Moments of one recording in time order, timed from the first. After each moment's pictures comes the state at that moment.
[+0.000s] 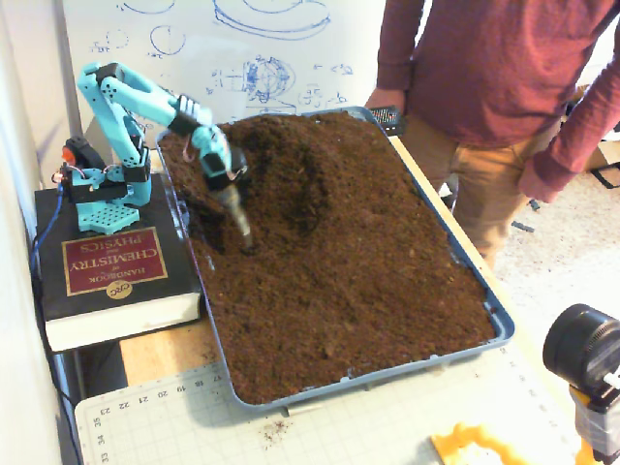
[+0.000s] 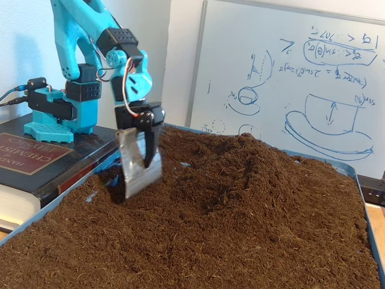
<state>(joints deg) 16.6 112.0 153.2 24.5 -16.6</state>
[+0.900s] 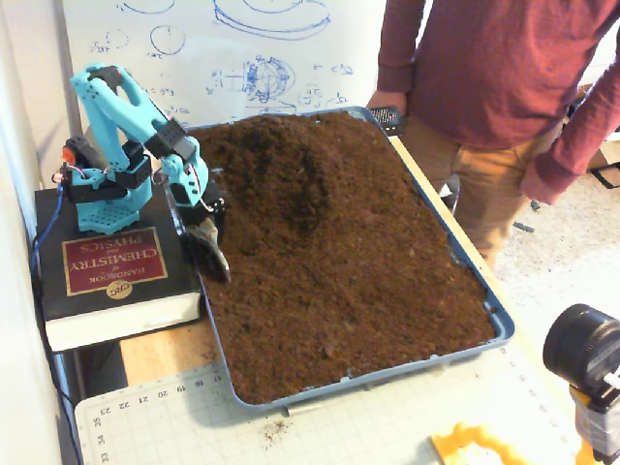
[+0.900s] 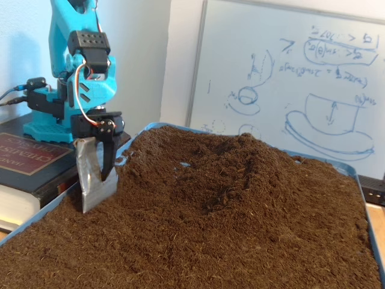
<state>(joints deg) 40.3 109.3 156.4 22.9 -51.6</state>
